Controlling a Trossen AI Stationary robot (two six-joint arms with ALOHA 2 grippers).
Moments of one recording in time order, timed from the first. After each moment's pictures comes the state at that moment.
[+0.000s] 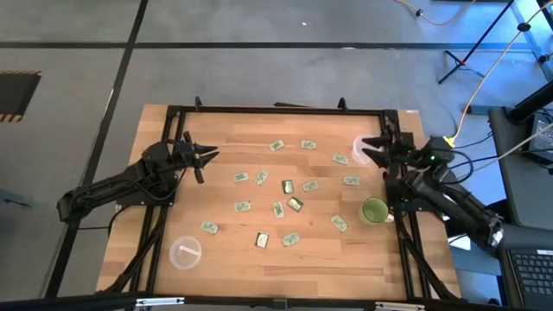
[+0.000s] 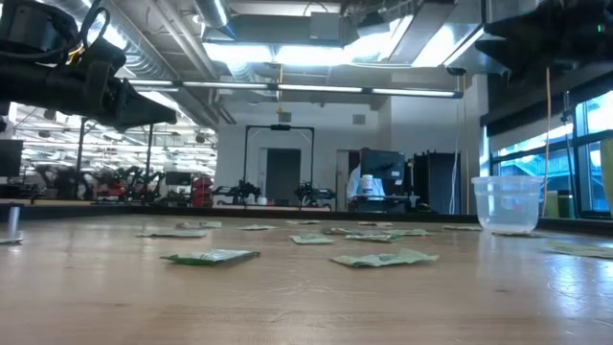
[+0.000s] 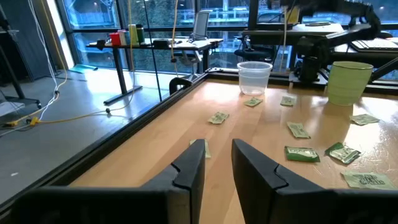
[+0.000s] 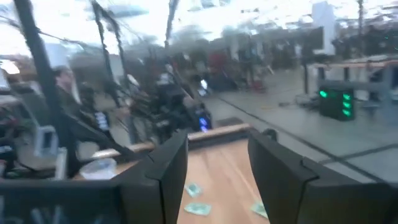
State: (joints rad) left arm 0.49 0.11 0.01 0.03 0.07 0.02; right arm -0.74 0.14 0.28 0.03 -0.55 0.23
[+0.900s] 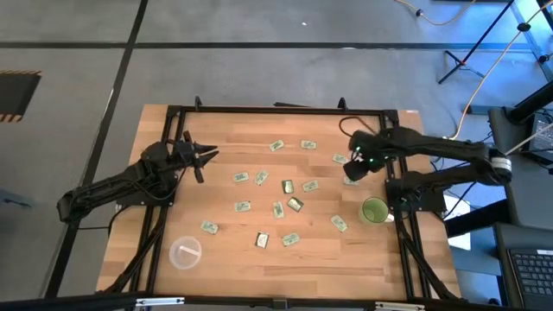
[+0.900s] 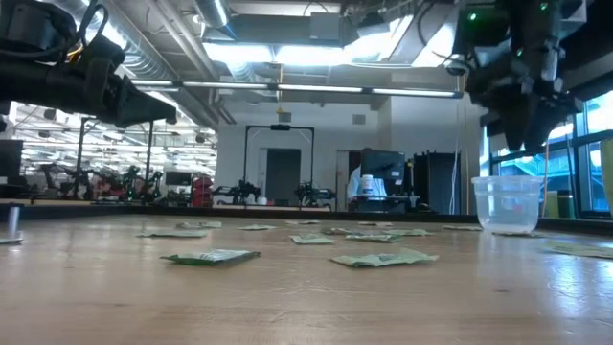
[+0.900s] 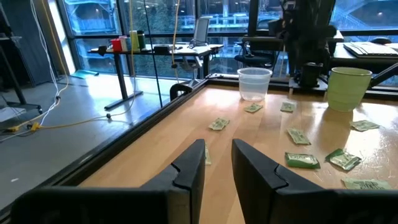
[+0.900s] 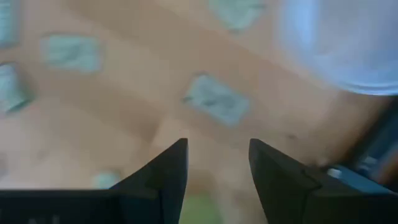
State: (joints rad) left arm 0.49 0.11 0.01 0.05 0.07 0.02; right arm -0.29 1.12 0.86 -1.17 0.03 0.85
